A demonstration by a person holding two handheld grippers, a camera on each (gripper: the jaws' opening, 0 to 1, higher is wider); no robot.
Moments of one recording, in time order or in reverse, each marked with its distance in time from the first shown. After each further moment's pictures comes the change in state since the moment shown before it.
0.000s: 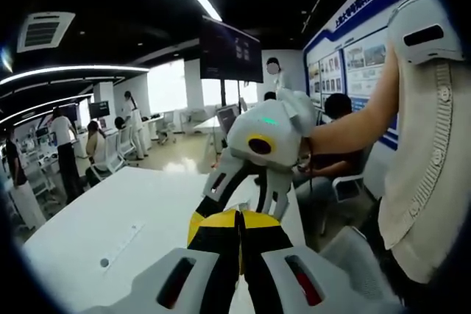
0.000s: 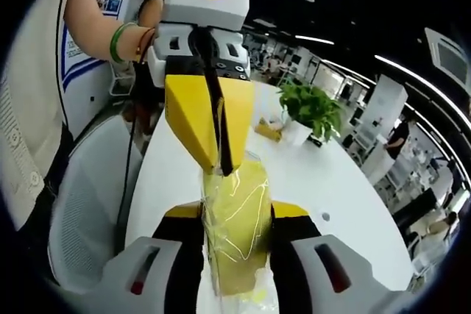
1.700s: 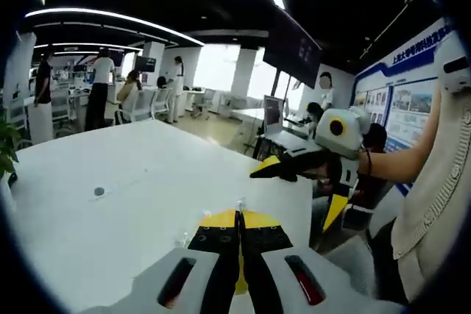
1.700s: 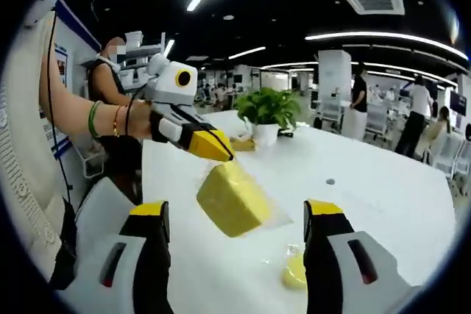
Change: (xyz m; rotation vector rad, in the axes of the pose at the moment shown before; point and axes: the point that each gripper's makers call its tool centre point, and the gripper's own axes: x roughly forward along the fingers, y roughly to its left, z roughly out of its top) left arm -0.017 0.046 -0.091 -0.375 0.021 0.199; right arm -0.033 0.021 -0.042 0.521 -0.249 -0.242
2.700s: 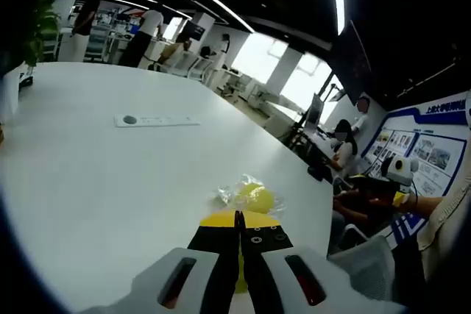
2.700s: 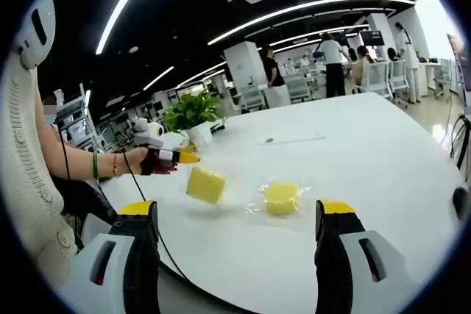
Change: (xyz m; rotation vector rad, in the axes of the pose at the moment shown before) left arm -0.008 0.124 -0.089 -0.314 0.049 0.119; right arm -0.093 -0.004 -0.075 0.353 -0.049 -0.389
